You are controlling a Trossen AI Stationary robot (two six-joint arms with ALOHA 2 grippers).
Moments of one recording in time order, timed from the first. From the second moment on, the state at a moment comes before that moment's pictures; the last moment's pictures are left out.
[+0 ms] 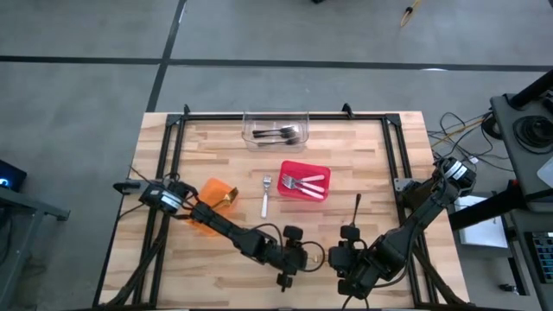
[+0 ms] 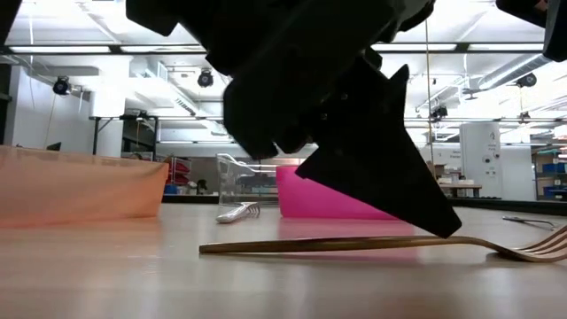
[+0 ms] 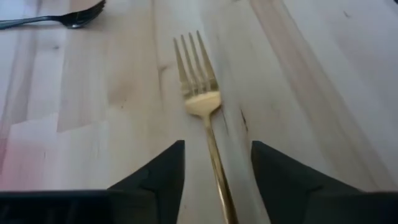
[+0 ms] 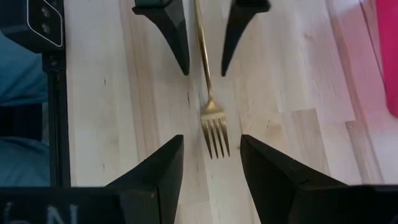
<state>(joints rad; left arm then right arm) -0.46 2.23 1.51 -0.07 -0.29 -0.07 0.79 1.68 1.29 -0.81 0.37 0.85</state>
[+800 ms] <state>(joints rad) -0.43 2.24 1.29 0.32 -0.24 -0.14 0.79 1.68 1.29 -0.81 0.41 0.85</state>
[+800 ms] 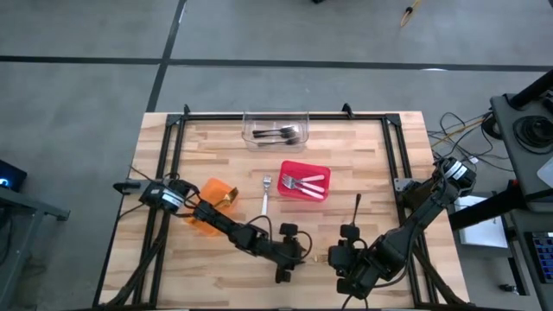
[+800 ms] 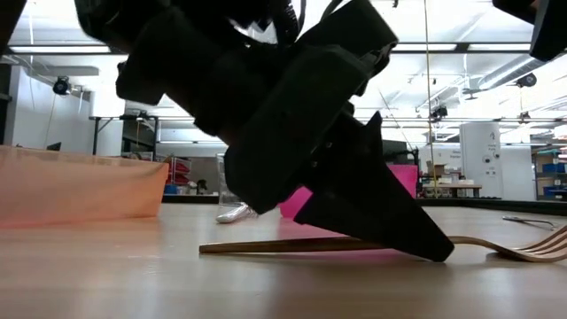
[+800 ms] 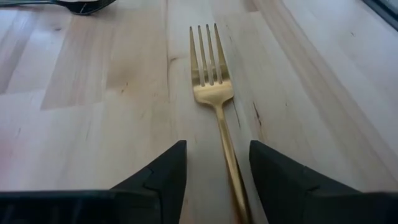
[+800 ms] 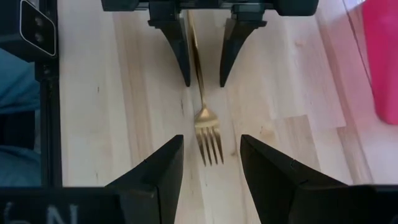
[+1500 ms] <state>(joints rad) -0.43 2.24 1.25 0.38 -0.24 -0.18 0.79 1.68 1.29 -0.81 0.42 0.84</state>
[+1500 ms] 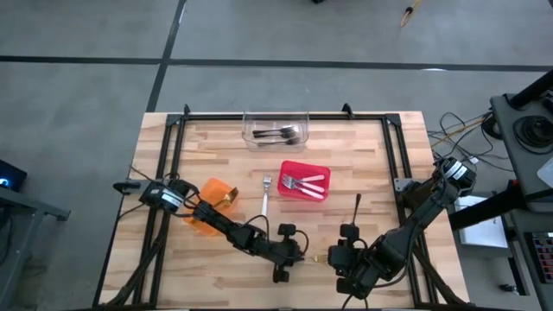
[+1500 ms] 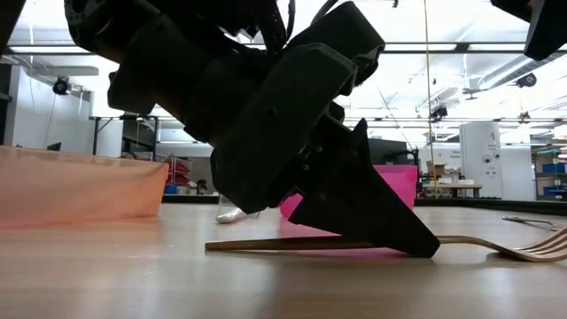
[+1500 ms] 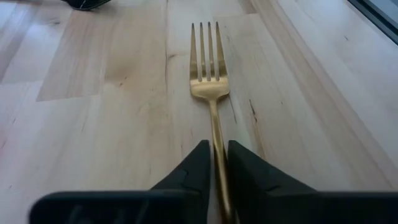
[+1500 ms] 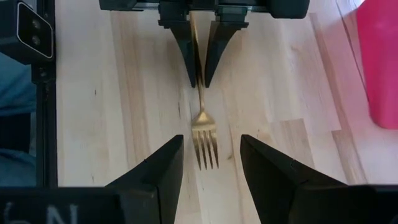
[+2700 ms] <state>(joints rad) -0.43 1.53 0.85 0.18 -0.49 -0.22 0.68 1.57 1.29 -0.83 0.74 0.54</state>
